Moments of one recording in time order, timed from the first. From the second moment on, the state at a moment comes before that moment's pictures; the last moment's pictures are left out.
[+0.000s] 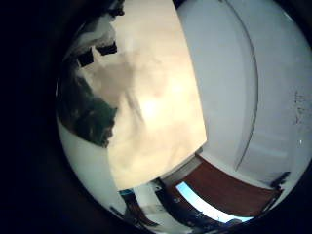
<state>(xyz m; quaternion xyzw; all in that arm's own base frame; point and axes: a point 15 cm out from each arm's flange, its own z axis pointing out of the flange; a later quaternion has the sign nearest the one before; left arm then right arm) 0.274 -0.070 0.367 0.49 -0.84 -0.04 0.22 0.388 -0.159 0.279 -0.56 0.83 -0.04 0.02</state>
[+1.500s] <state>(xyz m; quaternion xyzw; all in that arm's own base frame) 0.356 -0.152 0.527 0.42 -0.62 0.46 0.48 0.355 0.031 0.541 -0.61 0.47 0.25 0.59</state>
